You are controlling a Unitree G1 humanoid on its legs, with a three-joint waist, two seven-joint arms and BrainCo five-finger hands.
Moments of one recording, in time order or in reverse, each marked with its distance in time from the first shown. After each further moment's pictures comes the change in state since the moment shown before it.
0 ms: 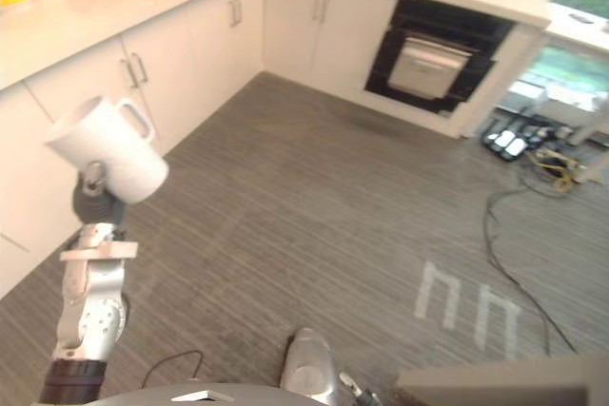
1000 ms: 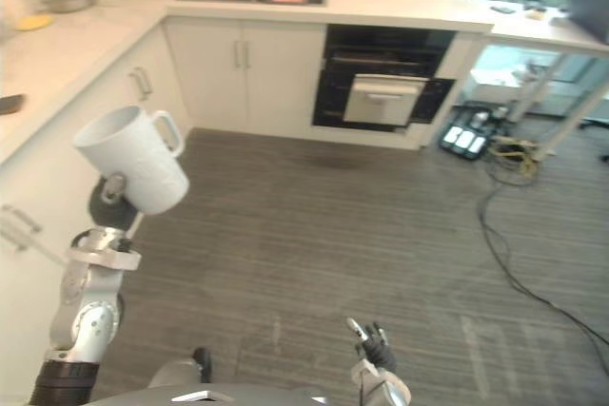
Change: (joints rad) left arm 0.047 0.025 0.050 -0.009 0.005 0.024 -0.157; right arm -0.003 -0.030 0.211 -0.306 0.235 -0.150 -0.014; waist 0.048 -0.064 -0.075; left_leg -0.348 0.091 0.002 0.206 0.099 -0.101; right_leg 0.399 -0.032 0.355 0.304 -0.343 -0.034
